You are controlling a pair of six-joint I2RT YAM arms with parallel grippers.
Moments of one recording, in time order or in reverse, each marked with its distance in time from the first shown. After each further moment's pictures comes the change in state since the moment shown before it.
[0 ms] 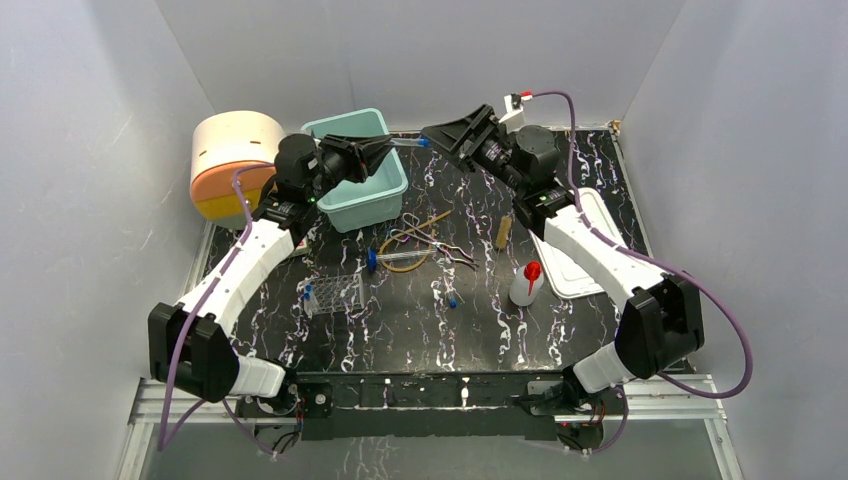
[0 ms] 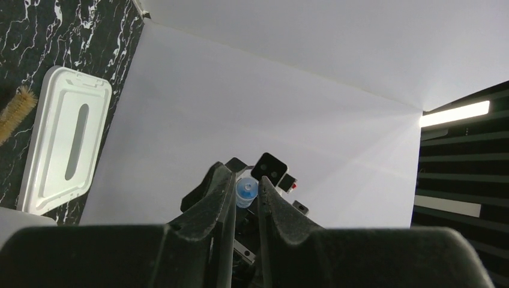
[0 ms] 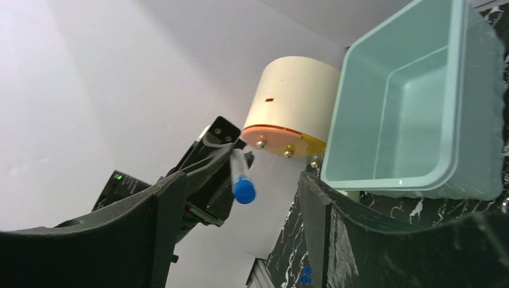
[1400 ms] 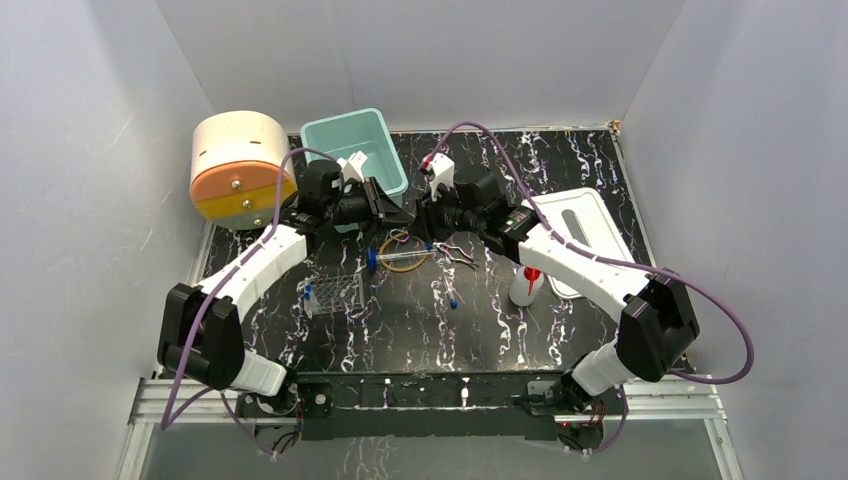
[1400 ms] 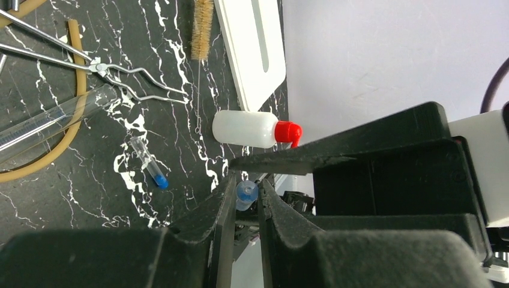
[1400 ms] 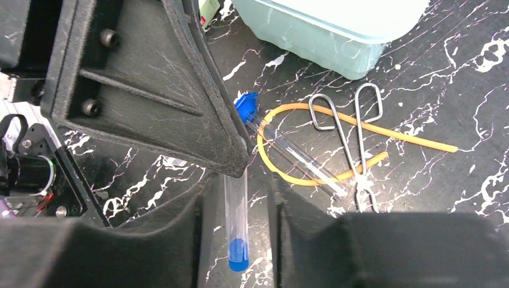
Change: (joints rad) left arm -0.038 0.065 -0.141 -0.172 0.393 0.848; right arm 0.257 0.010 -0.034 -0.502 0.040 -0.973
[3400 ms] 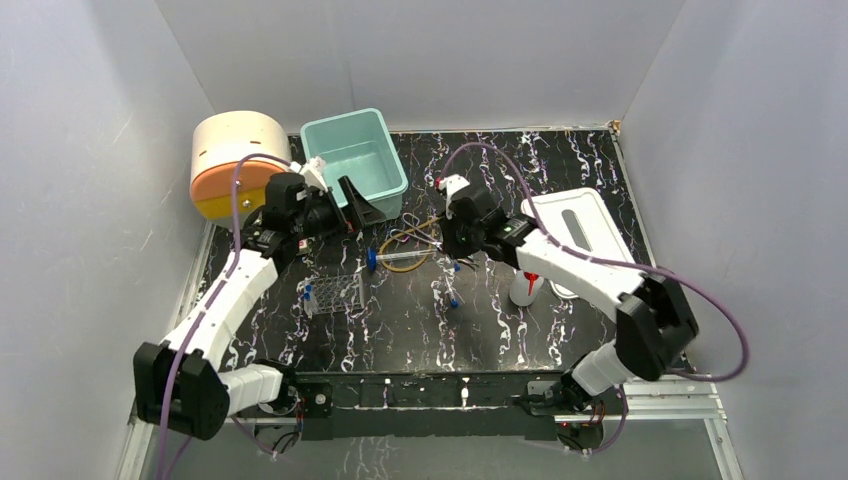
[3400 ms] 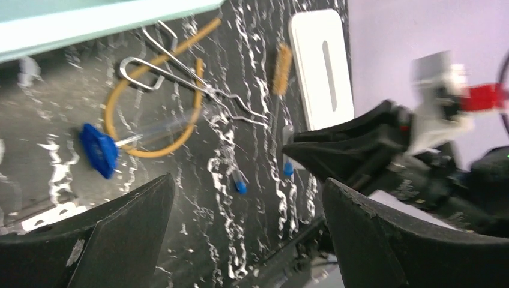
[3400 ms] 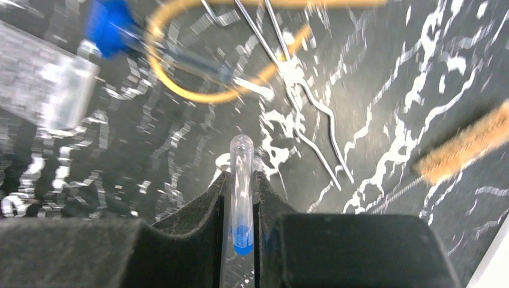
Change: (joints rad) left arm 0.122 -0.285 -0.082 -0.222 -0.263 0.233; right arm 0.000 0.054 -0.079 -0.250 0.312 0.068
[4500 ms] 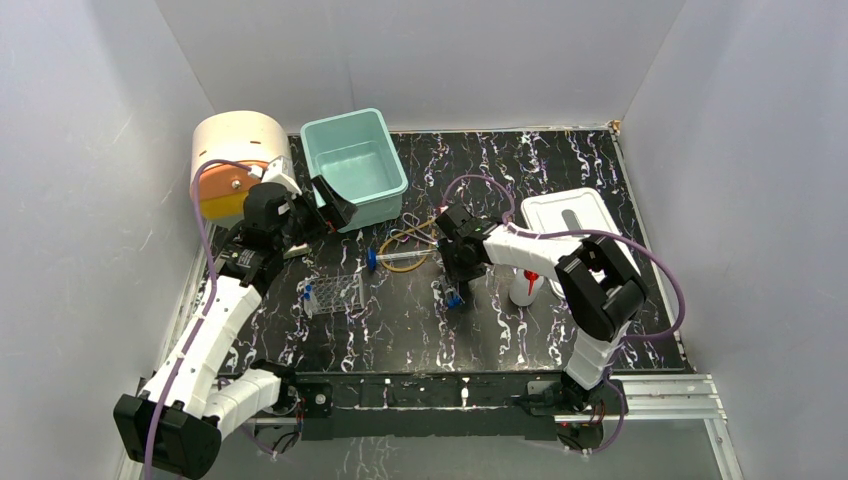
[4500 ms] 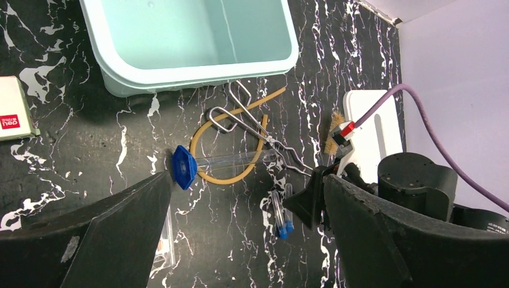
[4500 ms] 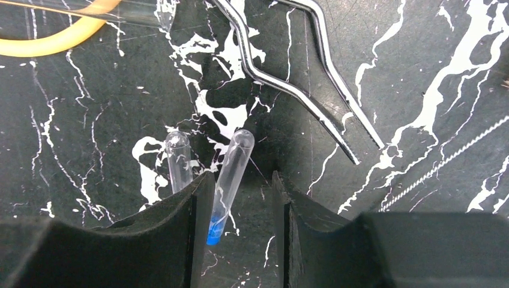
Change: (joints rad) left arm 0.000 -0.154 0.006 -0.097 -0.311 0.039; right arm -0.010 0.223 0.009 -0.113 0.042 0.186
